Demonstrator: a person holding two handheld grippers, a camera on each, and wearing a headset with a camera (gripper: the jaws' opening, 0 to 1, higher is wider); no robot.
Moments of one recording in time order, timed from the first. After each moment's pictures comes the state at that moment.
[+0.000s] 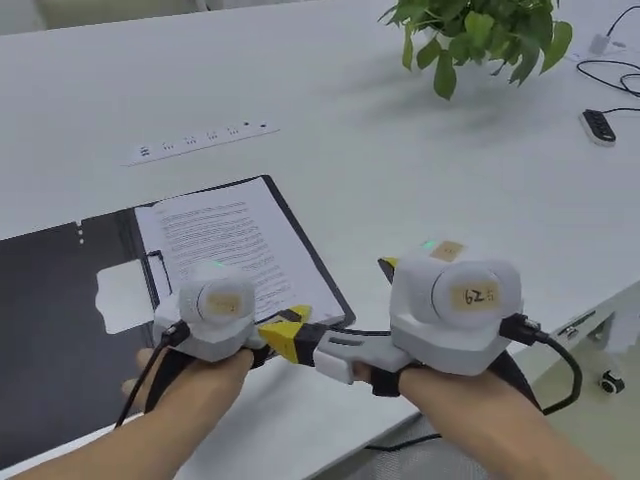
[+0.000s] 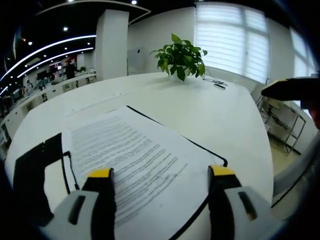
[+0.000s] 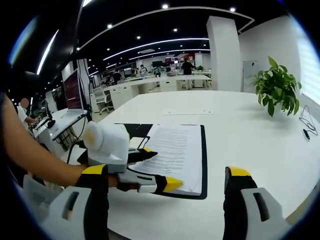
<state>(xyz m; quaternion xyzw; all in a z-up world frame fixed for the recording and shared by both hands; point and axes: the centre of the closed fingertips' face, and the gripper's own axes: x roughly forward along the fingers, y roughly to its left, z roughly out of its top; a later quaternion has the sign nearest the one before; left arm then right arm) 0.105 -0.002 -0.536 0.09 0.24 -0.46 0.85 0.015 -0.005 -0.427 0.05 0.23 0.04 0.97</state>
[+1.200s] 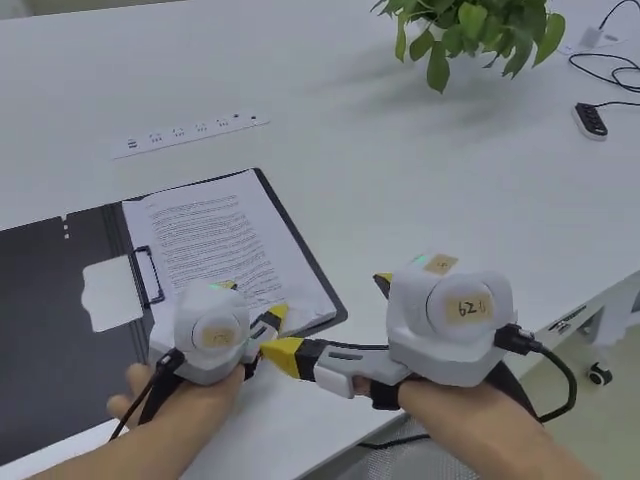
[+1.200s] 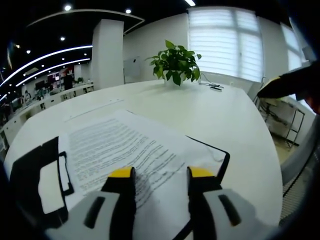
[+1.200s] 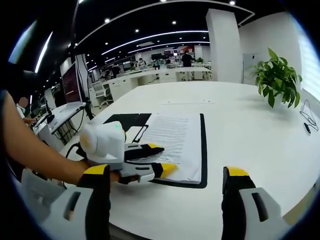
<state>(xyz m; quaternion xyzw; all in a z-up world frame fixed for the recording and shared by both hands) 0.104 -0.003 -0.548 0.09 0.19 -0.48 0.85 0.005 -0.008 -0.451 0.05 0.27 0.04 0.96</state>
